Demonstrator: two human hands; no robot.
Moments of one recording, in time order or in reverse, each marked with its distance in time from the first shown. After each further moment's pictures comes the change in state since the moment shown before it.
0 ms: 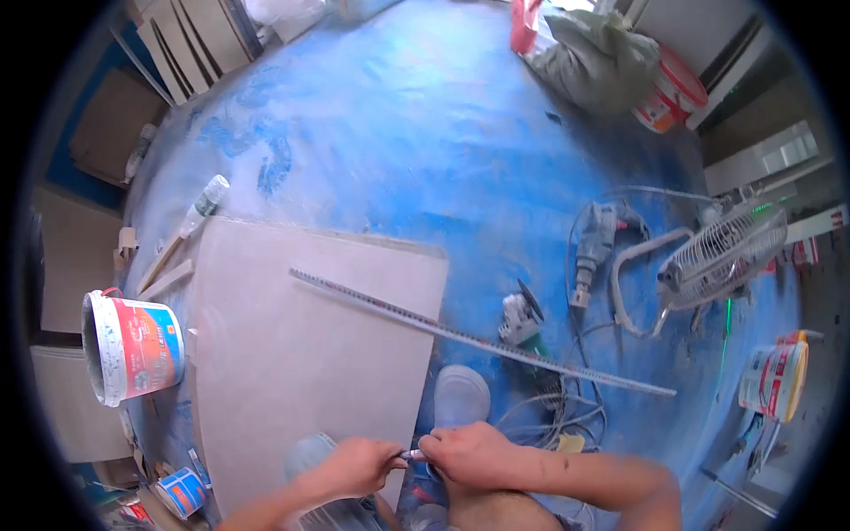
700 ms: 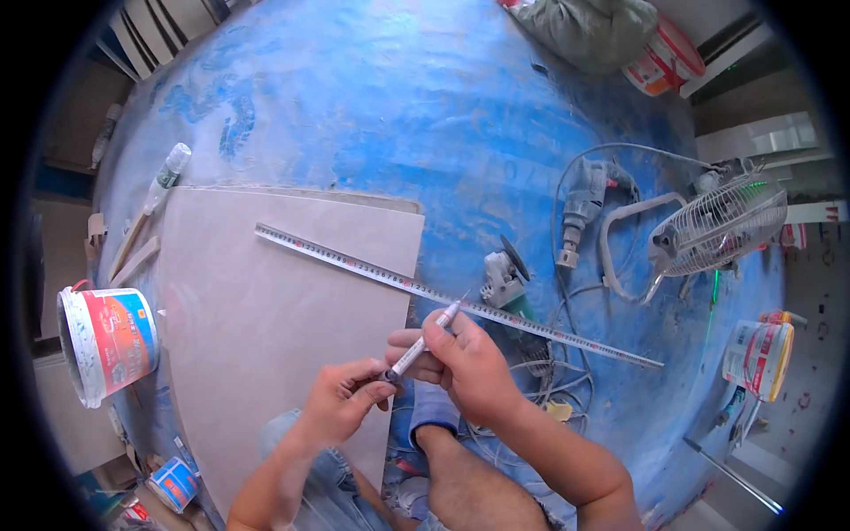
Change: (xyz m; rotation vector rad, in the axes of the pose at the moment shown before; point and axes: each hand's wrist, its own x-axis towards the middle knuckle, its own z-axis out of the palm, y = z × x) left_hand 0.047 -0.002 -0.022 -0.948 0.313 0.109; right_hand 0.031 0.020 -0.025 1.736 0.541 0.377
